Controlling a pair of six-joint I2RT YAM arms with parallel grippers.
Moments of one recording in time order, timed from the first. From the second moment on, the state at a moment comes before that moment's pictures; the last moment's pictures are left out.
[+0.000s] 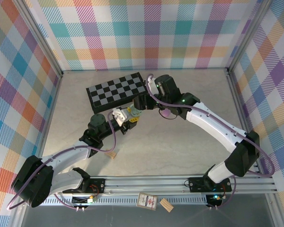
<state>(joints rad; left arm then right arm) -0.57 1.13 0.46 0.62 0.38 0.20 0.74 1.51 1.43 -0.52 -0.23 0.41</state>
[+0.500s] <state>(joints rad) -0.57 1.13 0.46 0.63 0.35 0.20 0.74 1.43 1.37 -0.57 -0.27 0.41</state>
